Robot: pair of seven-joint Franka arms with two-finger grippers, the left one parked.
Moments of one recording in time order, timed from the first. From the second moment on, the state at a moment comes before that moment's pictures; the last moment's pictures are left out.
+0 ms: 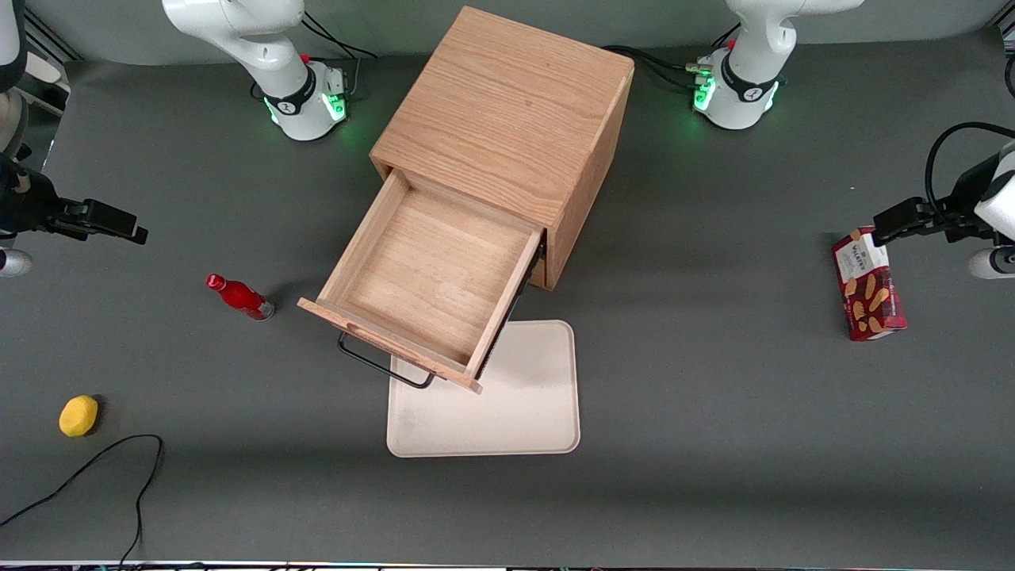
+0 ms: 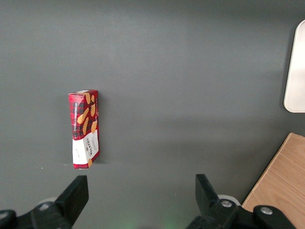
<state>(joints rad) 0.03 0.03 -0.10 -1.59 0.07 1.50 0.06</state>
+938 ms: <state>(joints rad) -0.04 0.03 -0.05 -1.51 0.07 1.44 -0.04</state>
